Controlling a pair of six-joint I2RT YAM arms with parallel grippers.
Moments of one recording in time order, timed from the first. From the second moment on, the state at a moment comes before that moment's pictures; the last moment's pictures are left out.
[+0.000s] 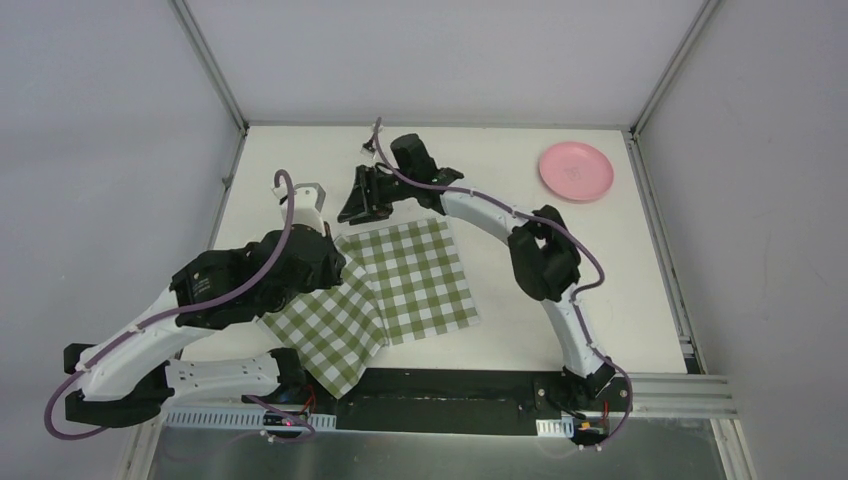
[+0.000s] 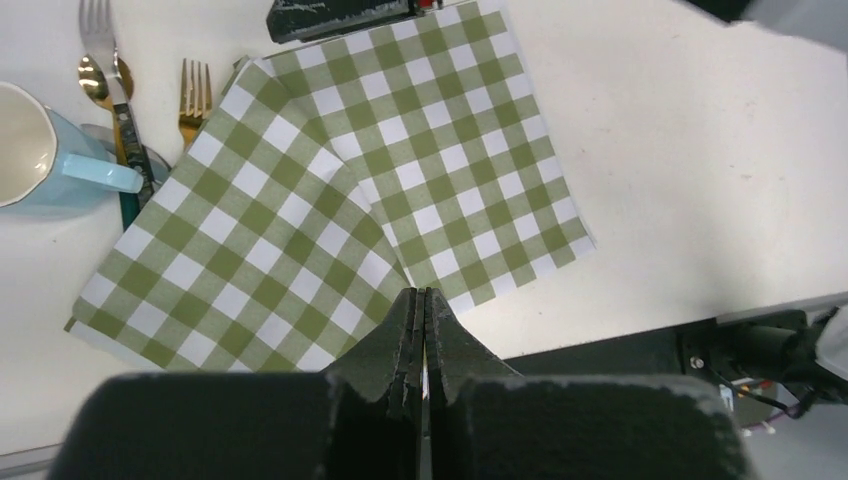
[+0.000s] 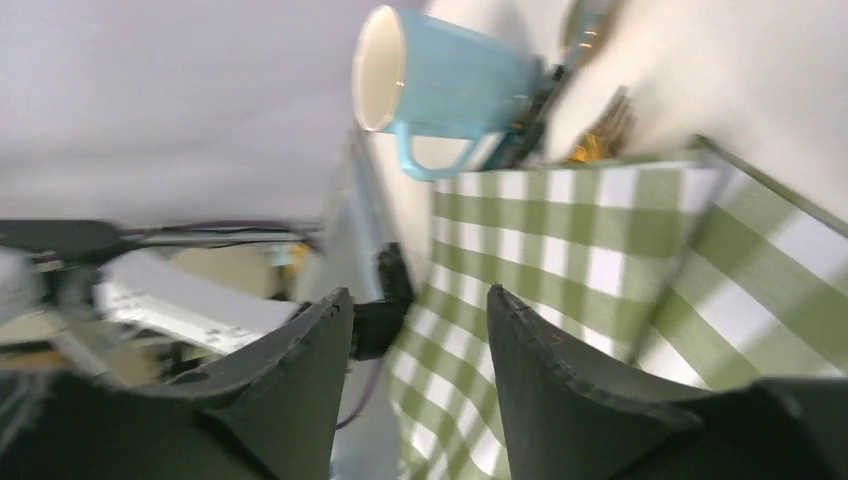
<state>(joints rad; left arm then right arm) -1.12 0.88 1.35 -1.12 -0.62 -0.81 0.77 2.30 1.85 0.06 -0.90 0.90</state>
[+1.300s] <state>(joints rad) -1.12 1.00 1.33 -1.08 -0.64 -0.78 0.82 1.98 1.49 -0.85 0.23 0.37</state>
